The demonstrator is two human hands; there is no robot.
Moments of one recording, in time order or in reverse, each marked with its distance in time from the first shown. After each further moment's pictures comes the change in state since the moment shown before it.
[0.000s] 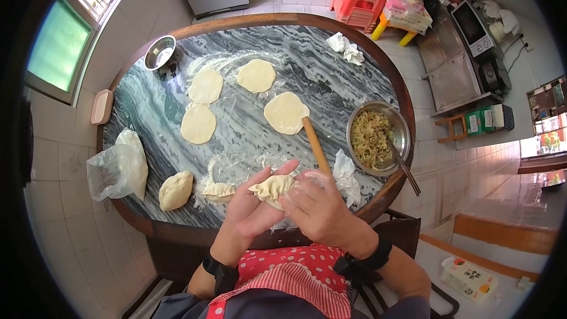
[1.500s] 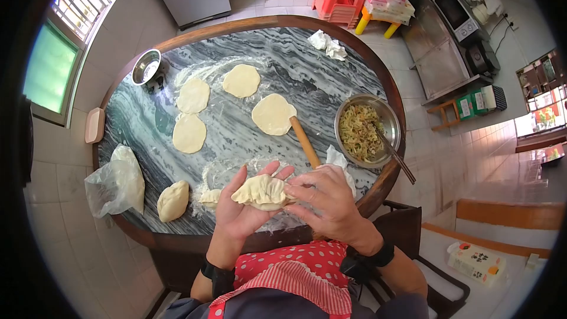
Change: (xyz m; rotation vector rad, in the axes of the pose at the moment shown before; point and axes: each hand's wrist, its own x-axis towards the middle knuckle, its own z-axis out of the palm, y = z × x) left_hand -0.007 0.006 0.000 0.000 -0.018 0.021; right_hand -0.014 0.003 -0.013 0.244 0.149 0.294
